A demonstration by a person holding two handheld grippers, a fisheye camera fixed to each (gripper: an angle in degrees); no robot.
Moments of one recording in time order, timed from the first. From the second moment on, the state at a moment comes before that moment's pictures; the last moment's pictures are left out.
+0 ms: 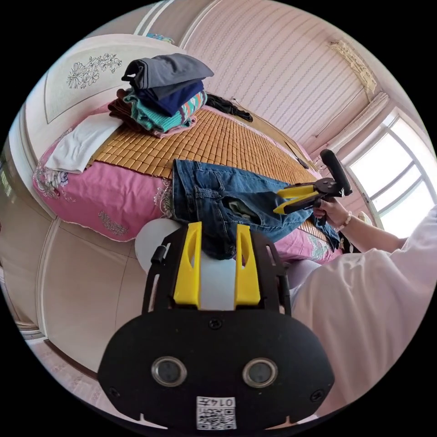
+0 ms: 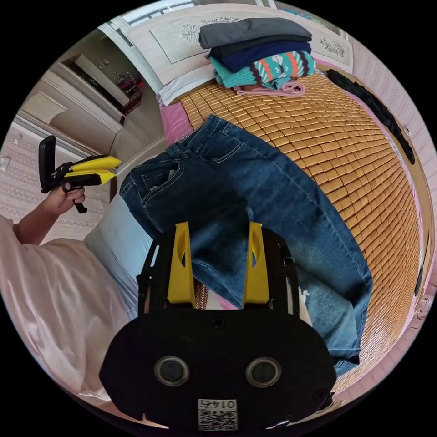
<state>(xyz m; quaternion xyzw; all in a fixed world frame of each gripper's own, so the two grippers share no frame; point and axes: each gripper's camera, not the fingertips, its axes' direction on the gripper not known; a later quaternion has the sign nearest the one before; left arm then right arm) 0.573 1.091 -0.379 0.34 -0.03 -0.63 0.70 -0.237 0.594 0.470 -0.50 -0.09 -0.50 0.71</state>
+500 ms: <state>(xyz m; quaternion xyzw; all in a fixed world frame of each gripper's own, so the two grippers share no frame) 0.629 1.082 -0.376 0.26 0.01 -0.55 0.79 -0.179 0.613 0.393 -0.63 -0.24 -0.45 0.58</state>
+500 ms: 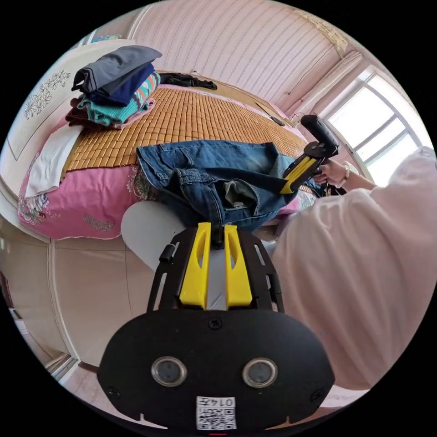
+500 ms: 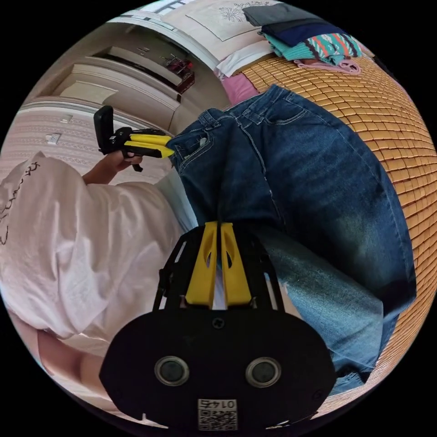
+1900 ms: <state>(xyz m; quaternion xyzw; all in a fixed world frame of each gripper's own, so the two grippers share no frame) 0.656 1.056 -0.341 0.28 0.04 -0.60 0.75 -0.350 0.678 0.551 -0.48 -0.08 -0.58 0.65</state>
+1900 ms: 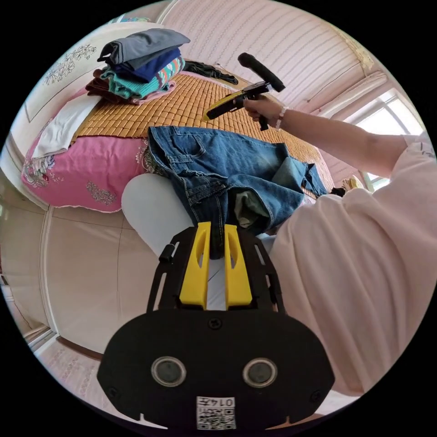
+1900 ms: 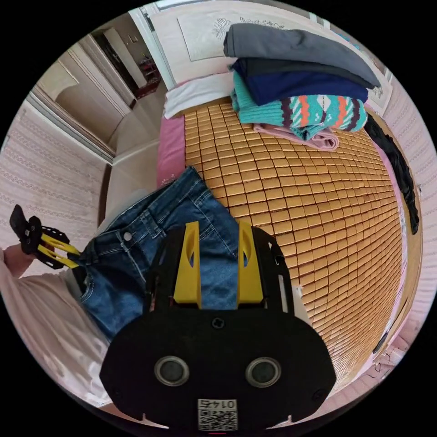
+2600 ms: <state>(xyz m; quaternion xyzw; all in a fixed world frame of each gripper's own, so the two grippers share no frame) 0.700 0.986 -0.387 0.32 -0.09 -0.50 0.80 -0.298 0.504 0.366 -0.31 -0.18 -0.42 0.84</state>
